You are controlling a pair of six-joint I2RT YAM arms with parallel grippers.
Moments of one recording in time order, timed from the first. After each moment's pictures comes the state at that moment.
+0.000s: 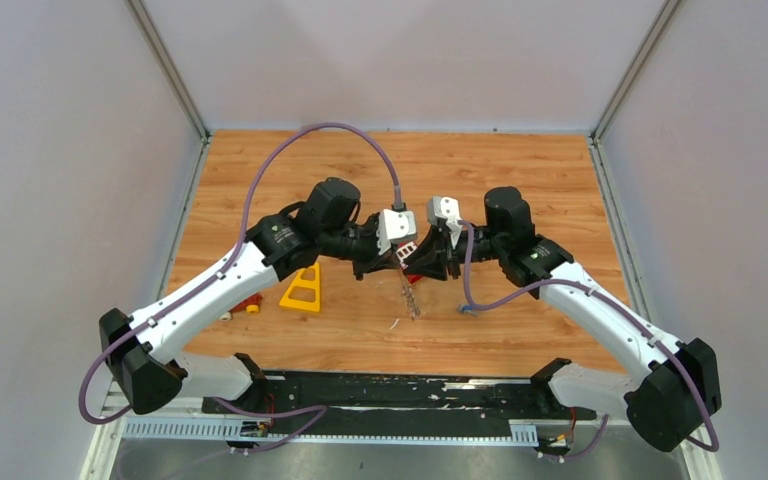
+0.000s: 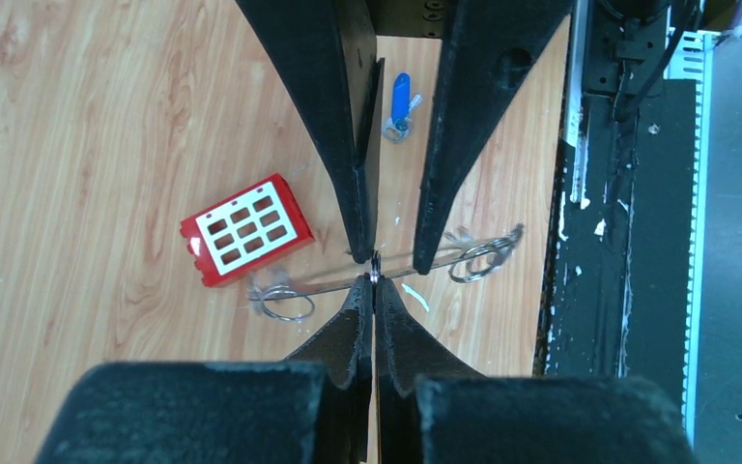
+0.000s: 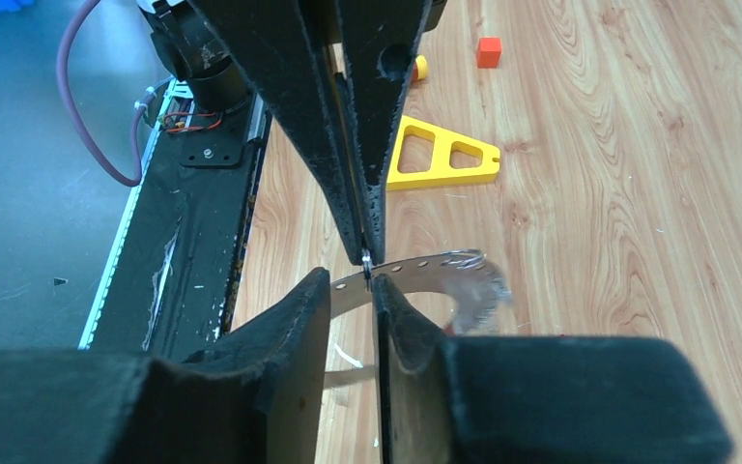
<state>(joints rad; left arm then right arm) -0.82 1.28 1.27 -0.65 0.50 0.40 0.58 1.15 0.90 -0.11 -0.99 -0.29</state>
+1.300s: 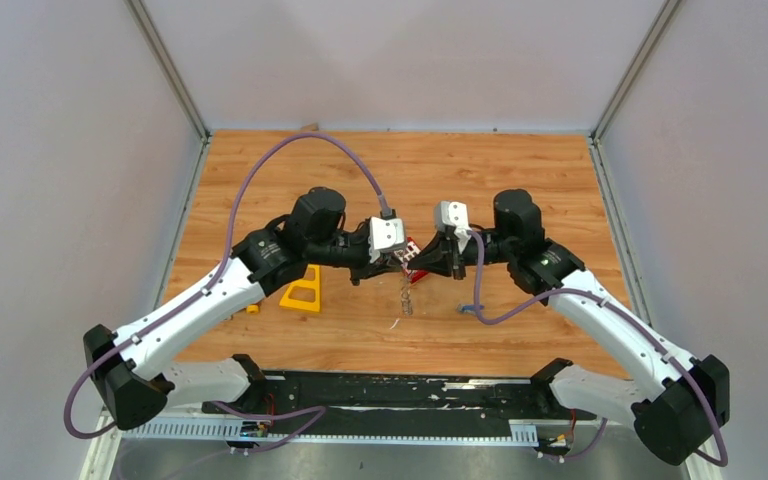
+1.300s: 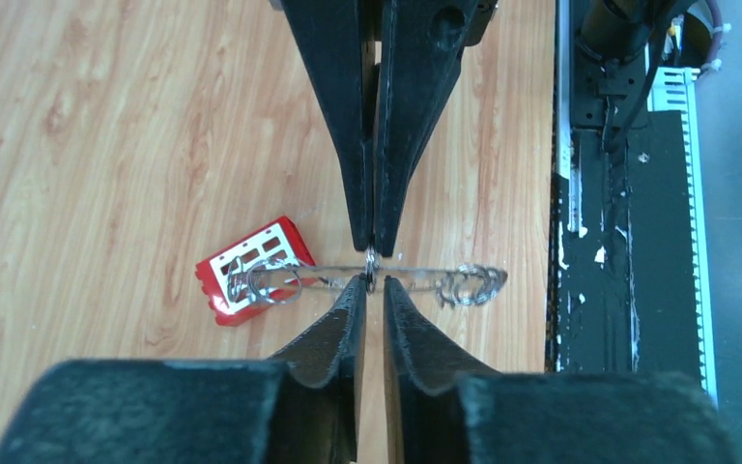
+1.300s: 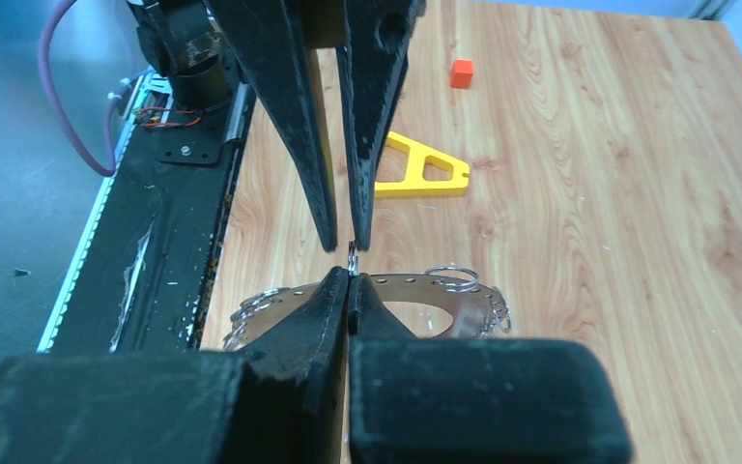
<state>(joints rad) -0.83 1.18 1.15 -0.50 0.54 0.39 0.59 1.10 0.91 -0.14 -0.96 -0.37</state>
